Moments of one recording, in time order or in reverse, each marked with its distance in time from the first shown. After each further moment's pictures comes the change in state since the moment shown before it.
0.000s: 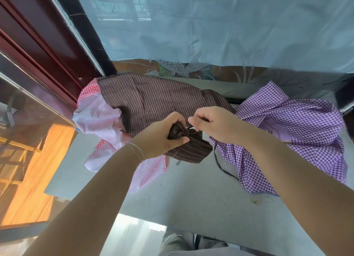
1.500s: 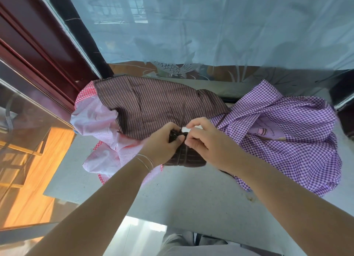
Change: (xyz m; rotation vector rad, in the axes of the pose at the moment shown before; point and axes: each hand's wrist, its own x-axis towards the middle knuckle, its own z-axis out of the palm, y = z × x) left_hand 0.003 0.012 0.041 -0.029 0.124 -0.271; right_hand -0.045 0.015 0.043 -0.104 0.255 -0.174
